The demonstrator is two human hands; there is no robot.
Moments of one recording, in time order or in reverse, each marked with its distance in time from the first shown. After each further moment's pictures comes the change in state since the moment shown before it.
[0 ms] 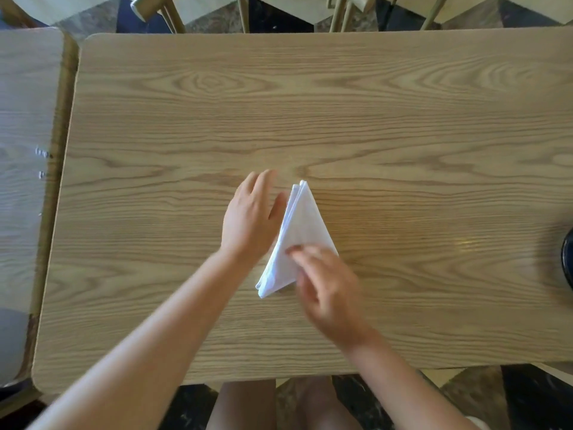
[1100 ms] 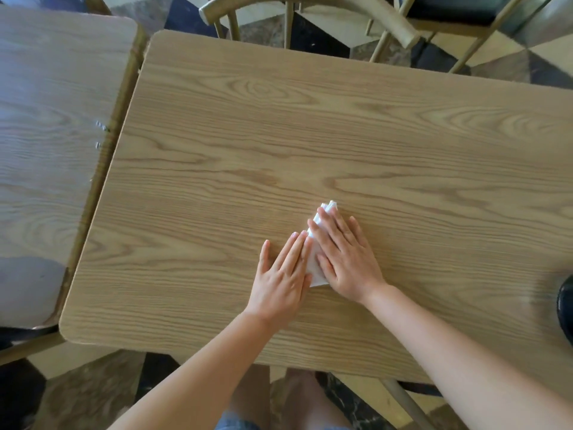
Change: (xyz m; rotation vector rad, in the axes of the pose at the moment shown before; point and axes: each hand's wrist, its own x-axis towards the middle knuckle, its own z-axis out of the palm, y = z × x) left_hand -0.104 -0.017 0.043 0.318 -0.146 0.157; right_hand 0.034 0.064 0.006 -0.464 -0.505 -0.191
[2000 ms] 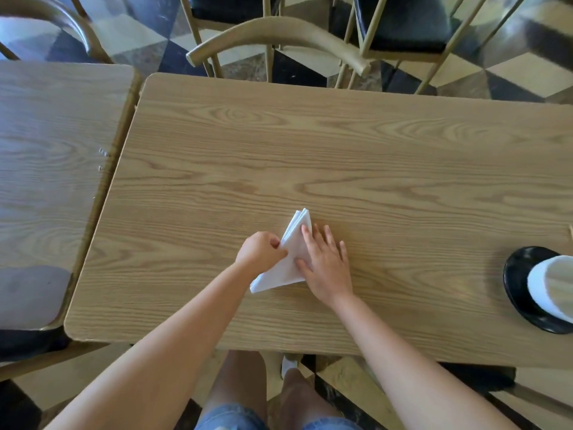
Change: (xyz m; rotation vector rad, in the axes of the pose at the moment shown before) left_hand 0.053 0.014 -0.057 -0.459 -0.335 -0.565; right_hand -0.032 -0.028 -0.018 0.321 -0.095 0.427
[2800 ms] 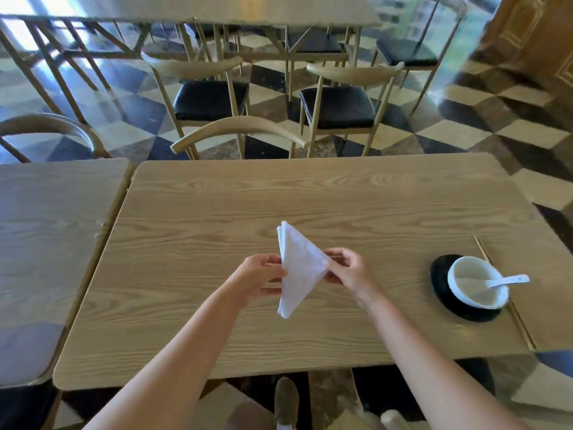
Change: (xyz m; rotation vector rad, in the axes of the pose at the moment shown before) left_hand -0.091 0.077 -0.013 -0.785 -0.327 0.113; right_hand -0.069 0.044 -0.126 1.140 0.231 0.198
